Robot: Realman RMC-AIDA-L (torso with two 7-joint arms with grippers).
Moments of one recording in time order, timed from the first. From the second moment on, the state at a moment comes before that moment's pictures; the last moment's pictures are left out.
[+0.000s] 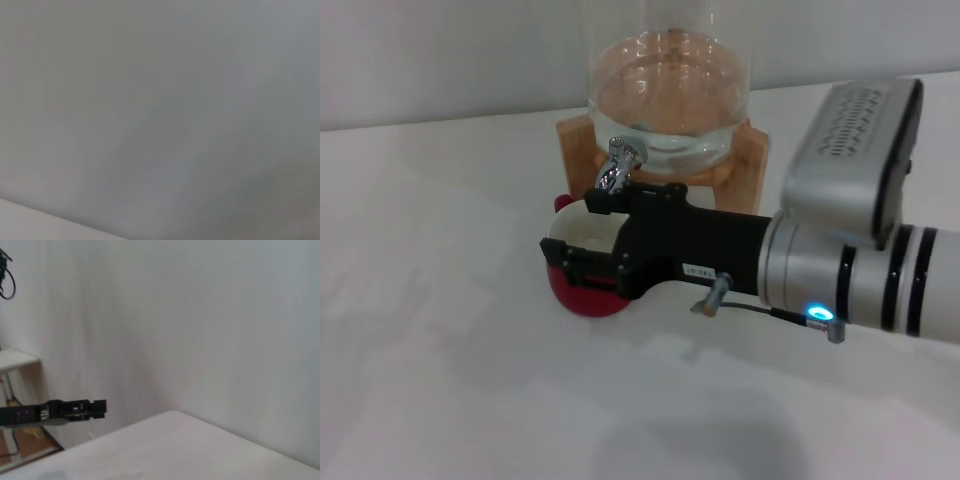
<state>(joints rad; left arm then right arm) -0.09 -2.08 0.64 0.91 -1.65 -1.30 1.44 0.03 2.01 -1.95 -1.66 1.48 0.60 -1.14</state>
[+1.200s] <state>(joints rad) -0.08 -2.08 0.64 0.90 -1.65 -1.31 1.44 0.13 2.01 -1.95 -1.63 1.36 0.58 -1.05</state>
